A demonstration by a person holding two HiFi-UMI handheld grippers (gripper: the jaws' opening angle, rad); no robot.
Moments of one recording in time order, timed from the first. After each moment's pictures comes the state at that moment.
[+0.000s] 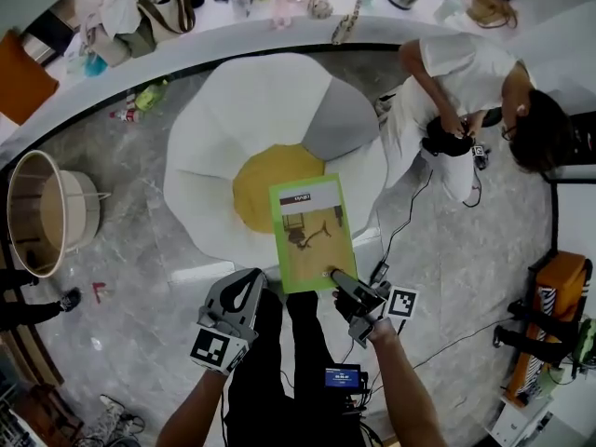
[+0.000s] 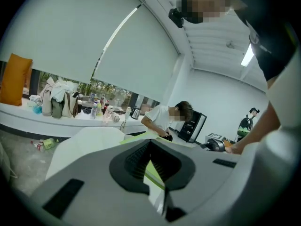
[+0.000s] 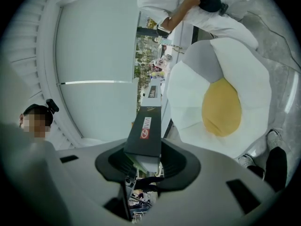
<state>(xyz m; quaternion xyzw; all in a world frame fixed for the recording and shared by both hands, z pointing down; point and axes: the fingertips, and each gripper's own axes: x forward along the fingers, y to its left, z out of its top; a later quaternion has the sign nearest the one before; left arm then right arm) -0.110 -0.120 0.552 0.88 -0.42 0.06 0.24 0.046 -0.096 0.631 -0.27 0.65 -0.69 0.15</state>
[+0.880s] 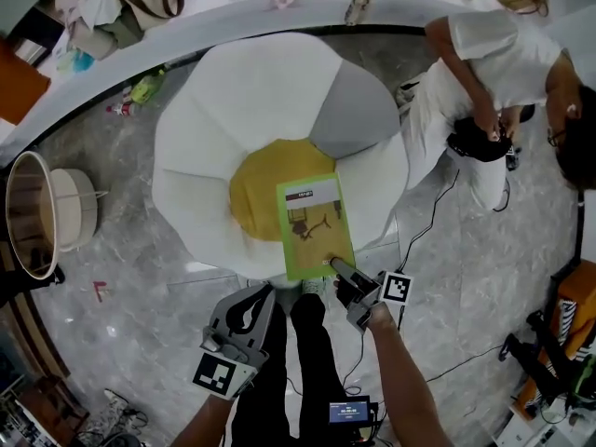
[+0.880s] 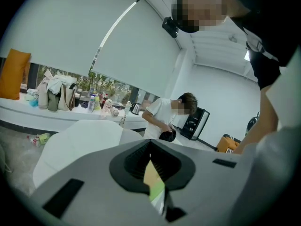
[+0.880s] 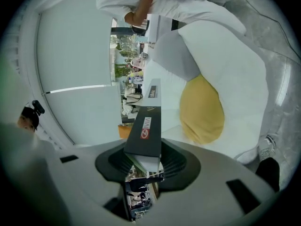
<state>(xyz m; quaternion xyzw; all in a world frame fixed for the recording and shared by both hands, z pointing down) -0.048 -0.151 0.621 0.86 -0.42 0.08 0.26 0.086 -0.142 0.816 -0.27 0.61 -0.73 0.13</state>
